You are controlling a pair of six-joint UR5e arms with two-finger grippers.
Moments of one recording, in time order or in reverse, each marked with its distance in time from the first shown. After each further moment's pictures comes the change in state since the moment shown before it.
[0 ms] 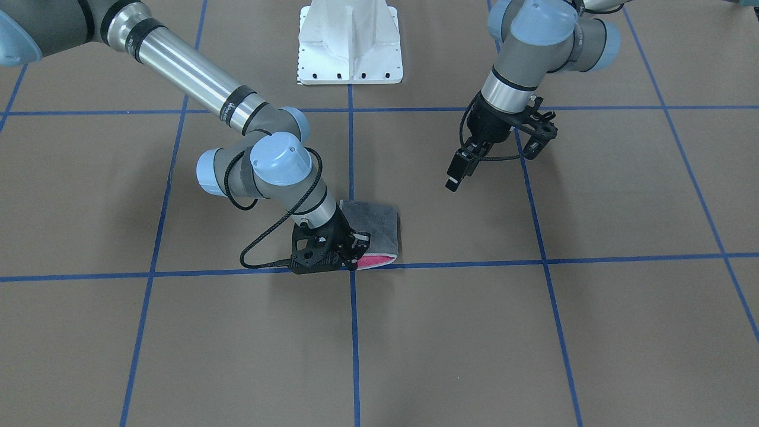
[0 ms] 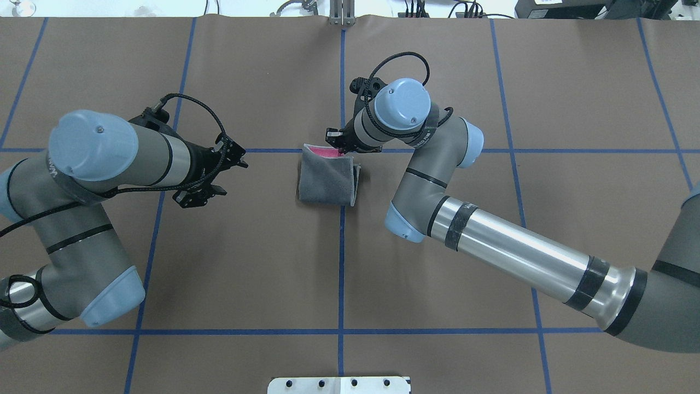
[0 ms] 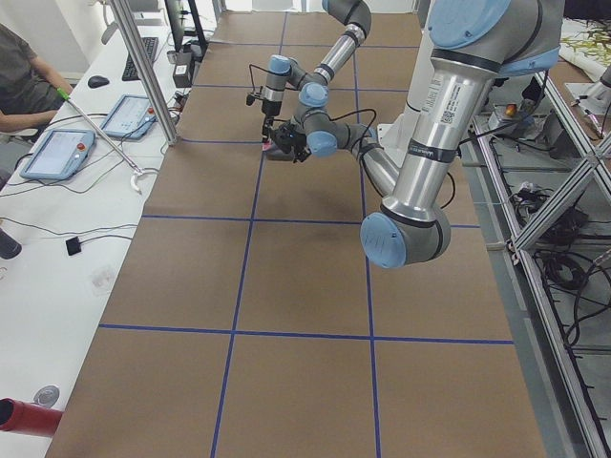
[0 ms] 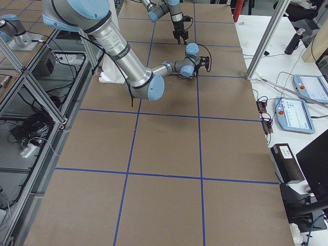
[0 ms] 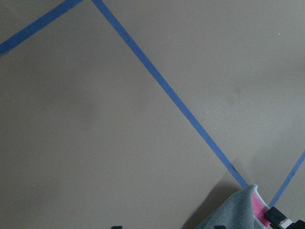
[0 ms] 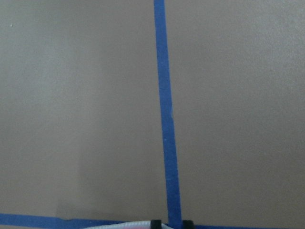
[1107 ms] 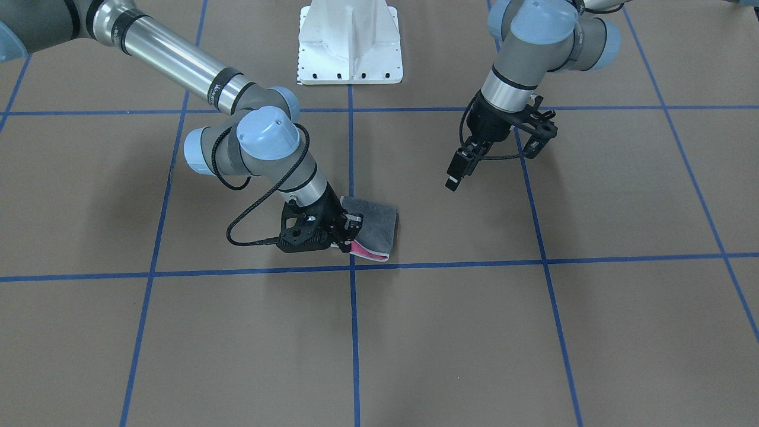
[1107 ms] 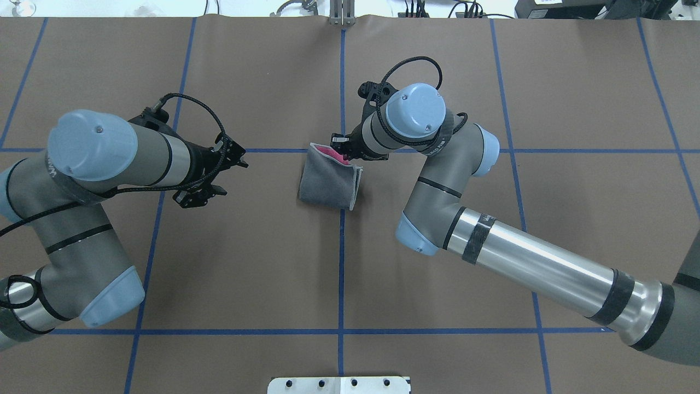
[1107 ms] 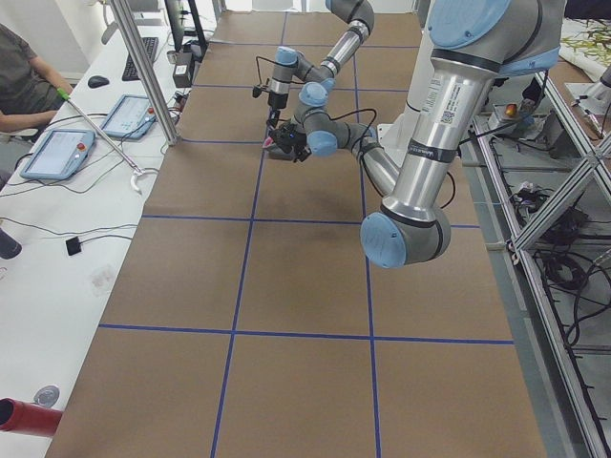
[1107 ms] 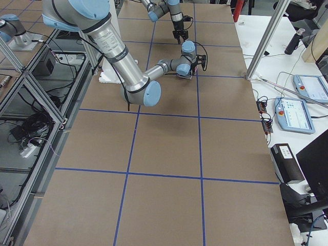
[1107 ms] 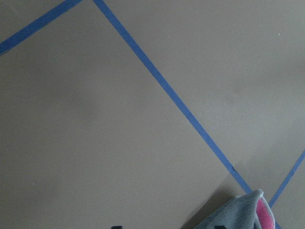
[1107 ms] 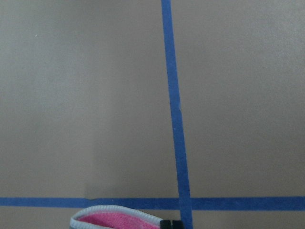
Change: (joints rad) left arm 0.000 0.000 -0.004 0.001 0.000 -0.008; right arm -0.012 -0.092 0.183 -0.079 0.002 0.043
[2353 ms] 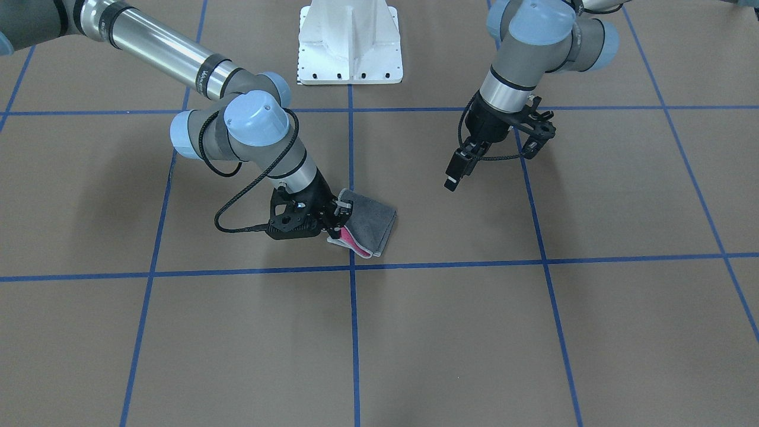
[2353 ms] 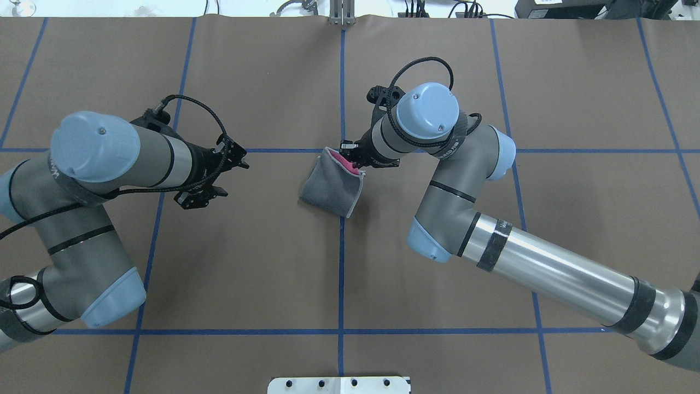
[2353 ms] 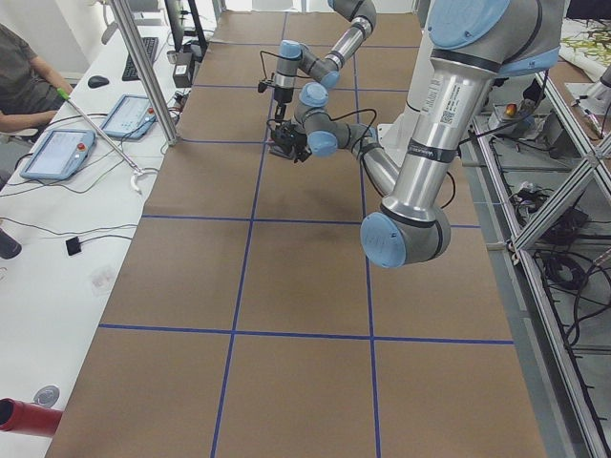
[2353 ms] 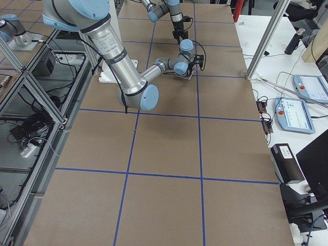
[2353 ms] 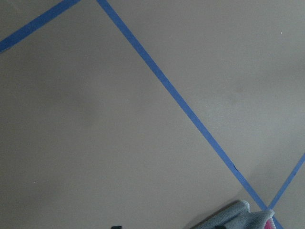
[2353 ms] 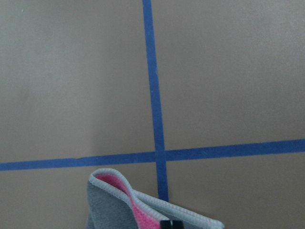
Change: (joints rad) left arm 0.004 -0.002 0.004 0.000 0.003 -0.004; right arm 0.003 -0.049 0.107 -0.103 0.034 -0.011
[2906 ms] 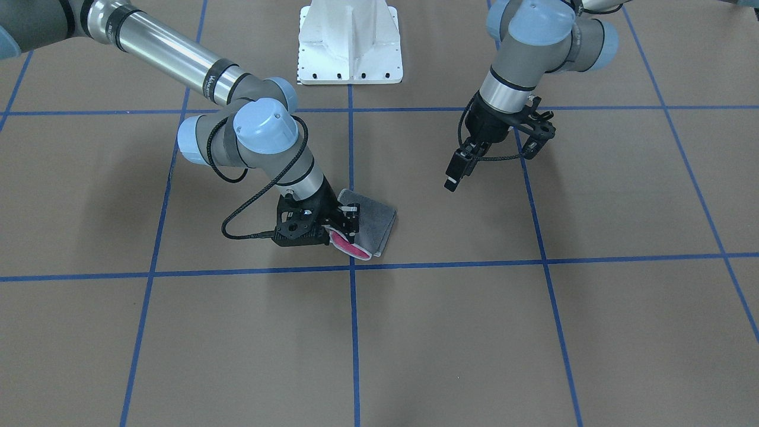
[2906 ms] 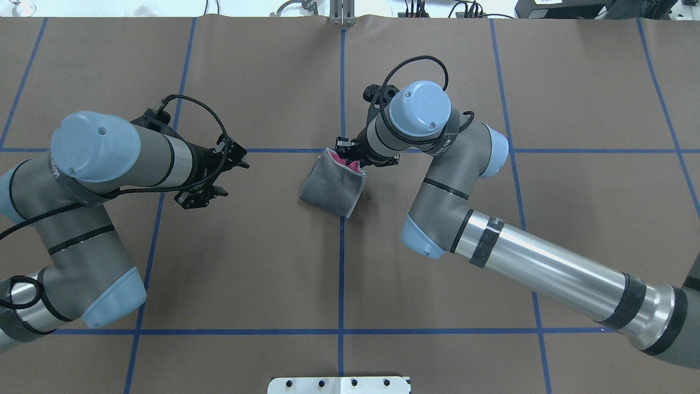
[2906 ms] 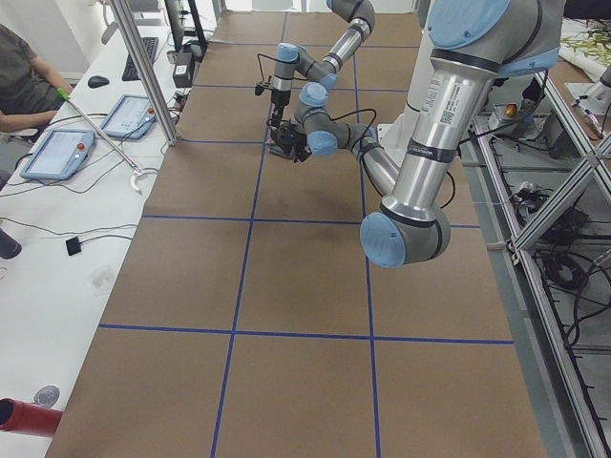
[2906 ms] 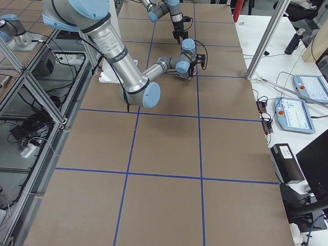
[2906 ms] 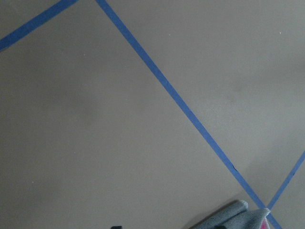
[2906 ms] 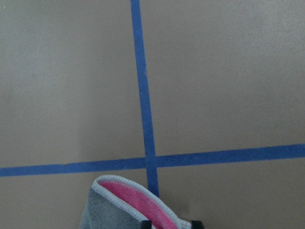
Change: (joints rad) left arm 0.001 0.000 0.002 0.000 0.002 0.000; right arm 0.008 0.039 -0.048 0.000 -0.004 -0.014
